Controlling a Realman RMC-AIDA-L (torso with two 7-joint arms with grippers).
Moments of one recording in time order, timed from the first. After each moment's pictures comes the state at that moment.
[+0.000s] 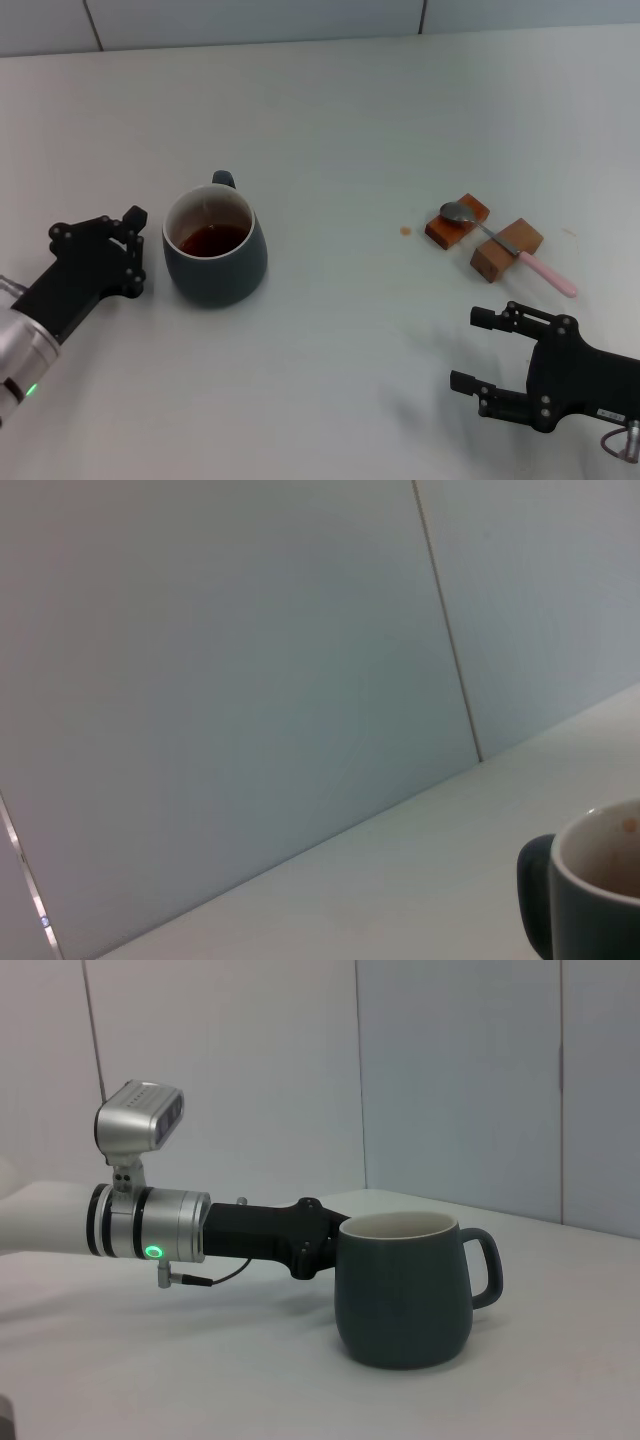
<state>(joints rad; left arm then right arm) -0.44 -2.08 0.75 -0.08 1.14 1.25 -0.04 0.28 2.08 -0.41 -0.32 -2.14 -1.66 0.65</state>
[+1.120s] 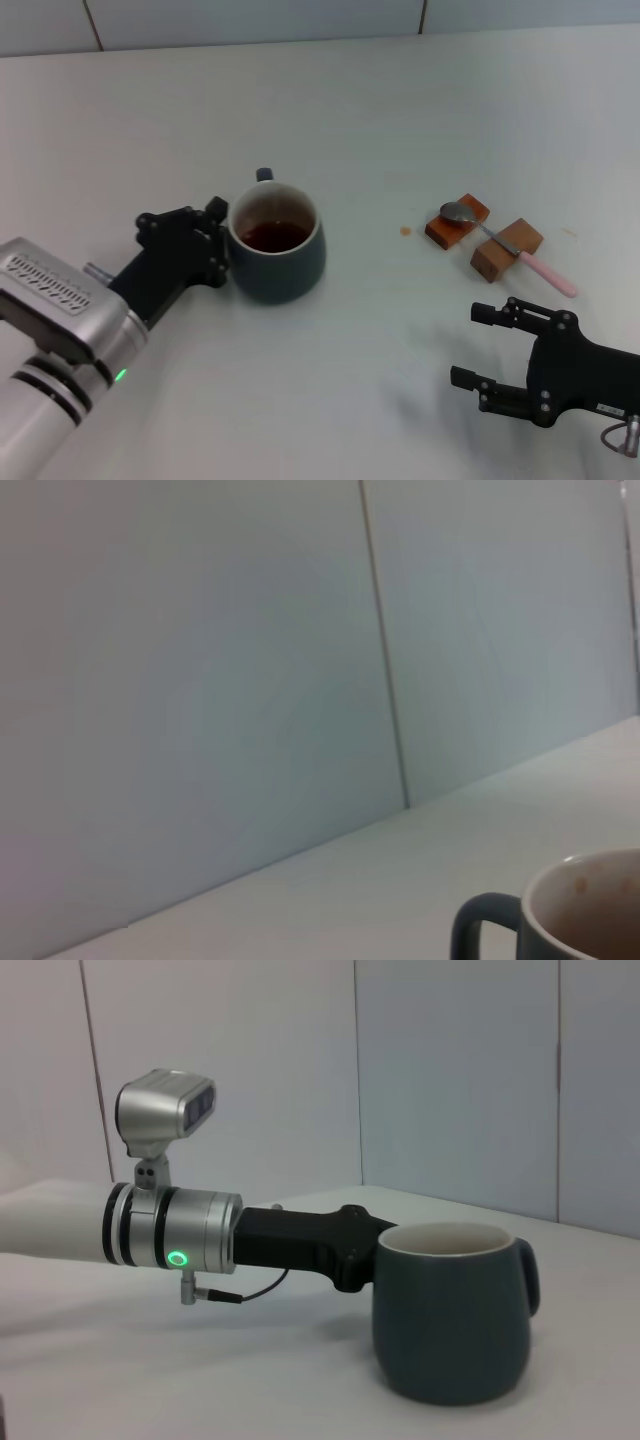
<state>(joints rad) -0.56 -2.08 0.40 -0.35 1.38 1.18 0.11 0.28 2.08 -0.41 -0.32 -2.14 -1.65 0.65</state>
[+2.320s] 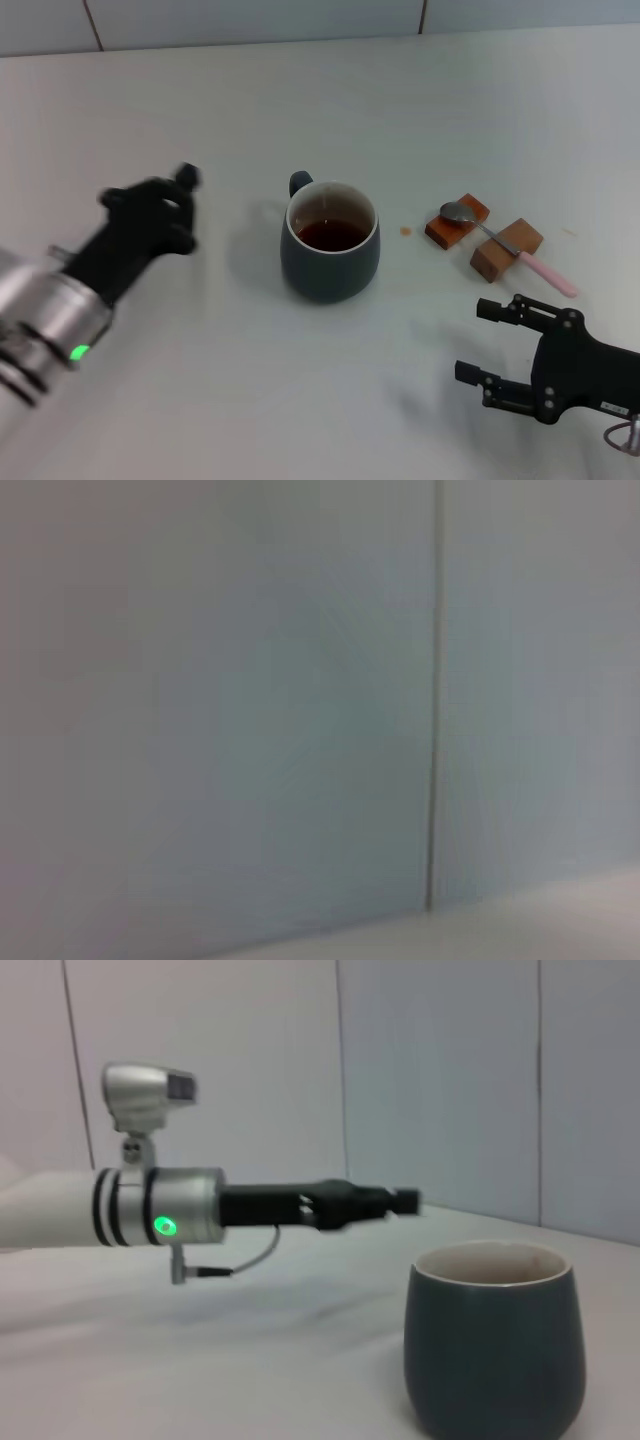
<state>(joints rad) -0.49 -2.07 0.11 -0.21 1.75 1.27 -0.25 0.28 2.08 -0.38 -0.32 -2.14 -1.65 0.65</state>
